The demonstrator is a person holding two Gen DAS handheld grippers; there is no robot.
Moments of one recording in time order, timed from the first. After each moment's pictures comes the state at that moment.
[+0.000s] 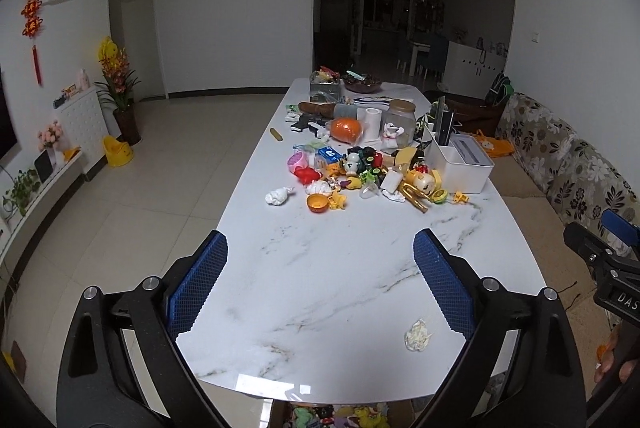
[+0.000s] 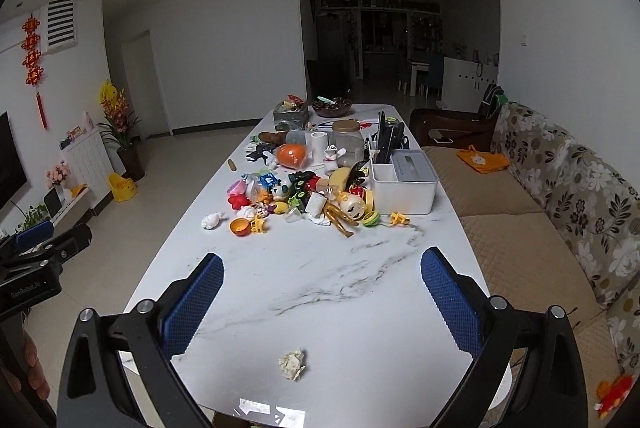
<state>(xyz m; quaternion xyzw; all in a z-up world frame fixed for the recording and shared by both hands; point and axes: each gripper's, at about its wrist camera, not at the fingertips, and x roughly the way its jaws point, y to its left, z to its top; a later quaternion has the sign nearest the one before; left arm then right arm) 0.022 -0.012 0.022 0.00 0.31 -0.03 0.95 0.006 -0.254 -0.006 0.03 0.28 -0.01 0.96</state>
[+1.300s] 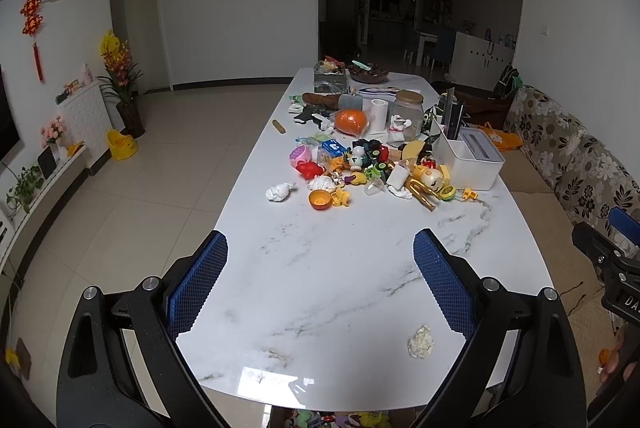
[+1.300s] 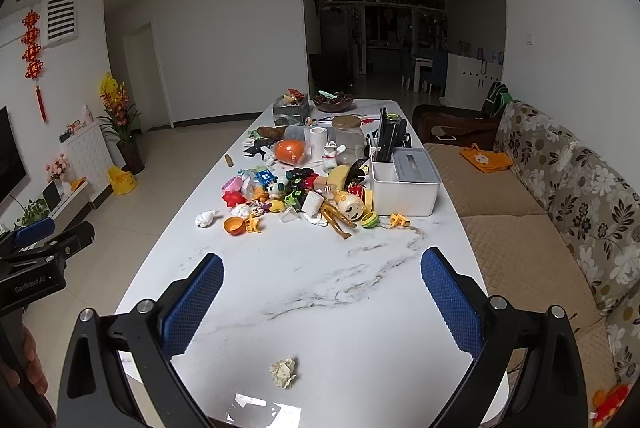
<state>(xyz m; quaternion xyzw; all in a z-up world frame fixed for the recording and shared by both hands) 0.036 -0.019 0.021 0.00 0.32 -0.02 0.95 0.032 -0.261 -0.010 0.03 0.29 0.00 0.96</state>
